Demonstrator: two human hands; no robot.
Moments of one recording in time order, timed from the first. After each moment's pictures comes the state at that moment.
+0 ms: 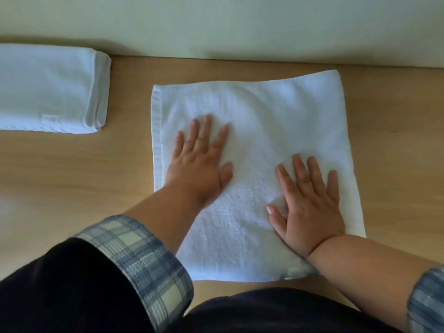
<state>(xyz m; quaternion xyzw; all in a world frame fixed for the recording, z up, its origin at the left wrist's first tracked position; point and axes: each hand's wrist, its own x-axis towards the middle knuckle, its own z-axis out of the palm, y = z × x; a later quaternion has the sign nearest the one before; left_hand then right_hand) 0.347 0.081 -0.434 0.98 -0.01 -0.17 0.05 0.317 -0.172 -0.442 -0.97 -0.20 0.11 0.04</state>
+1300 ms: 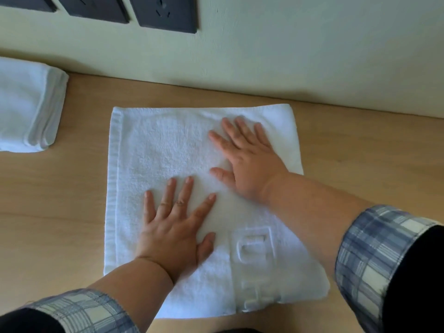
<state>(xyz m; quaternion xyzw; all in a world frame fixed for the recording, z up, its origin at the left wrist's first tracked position) 0.290 0.034 -0.432 0.99 -0.05 -0.12 0.06 0.461 -0.135 -0.432 -0.93 -0.34 0.16 0.03</state>
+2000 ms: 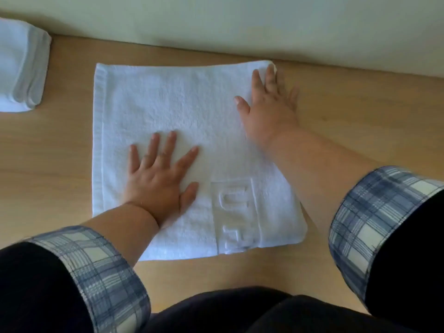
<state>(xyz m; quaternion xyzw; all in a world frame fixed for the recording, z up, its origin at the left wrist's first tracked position) 0.282 0.030 -0.438 0.99 -0.02 -0.11 0.01 0.464 -0.173 -0.426 -0.98 -0.10 0.13 0.05</state>
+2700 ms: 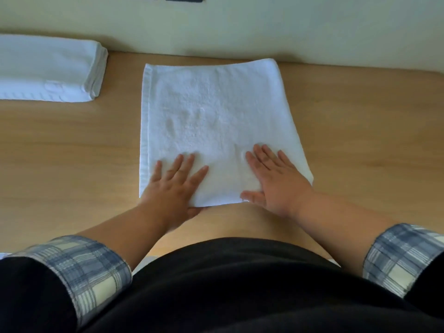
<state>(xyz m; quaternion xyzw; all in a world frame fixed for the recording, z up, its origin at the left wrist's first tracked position) 0.167 0.063 -0.443 0.98 -0.13 -0.16 -0.04 0.244 -0.219 -0.425 -0.93 -0.29 0.20 0.00</state>
